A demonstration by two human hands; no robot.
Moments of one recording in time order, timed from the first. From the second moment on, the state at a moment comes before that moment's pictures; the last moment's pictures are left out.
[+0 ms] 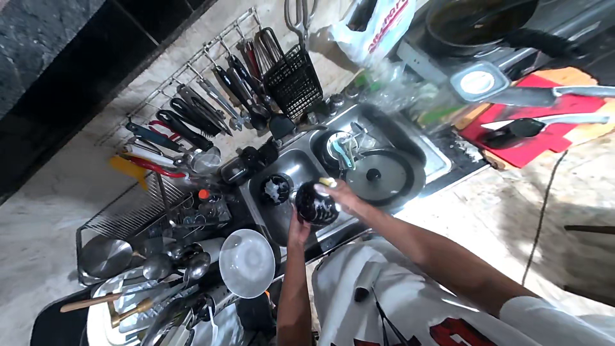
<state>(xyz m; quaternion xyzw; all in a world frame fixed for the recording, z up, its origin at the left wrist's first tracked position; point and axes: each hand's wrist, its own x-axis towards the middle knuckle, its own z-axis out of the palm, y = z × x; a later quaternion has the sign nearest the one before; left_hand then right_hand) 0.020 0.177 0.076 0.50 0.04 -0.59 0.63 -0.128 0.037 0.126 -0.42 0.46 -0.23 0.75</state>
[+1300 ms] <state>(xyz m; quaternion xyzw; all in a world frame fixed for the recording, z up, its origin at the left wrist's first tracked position) -0.007 0.140 0.154 0.41 0.12 -0.43 0.80 -0.126 0.103 0.102 -0.77 0.41 -0.34 0.35</state>
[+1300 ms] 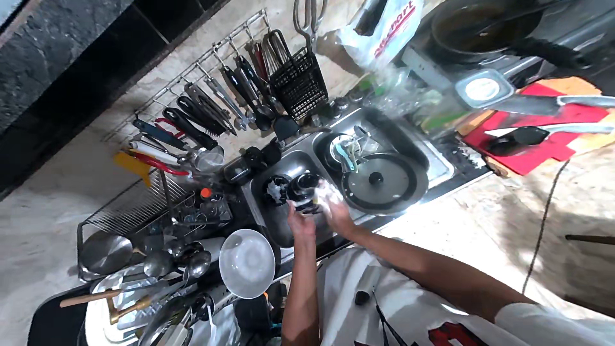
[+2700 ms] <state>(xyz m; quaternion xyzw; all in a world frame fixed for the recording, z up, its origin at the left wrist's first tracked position) 0.002 0.170 0.158 0.56 -0.07 -0.43 0.70 -0.128 0.037 0.154 -0.77 0.41 -0.22 0.44</state>
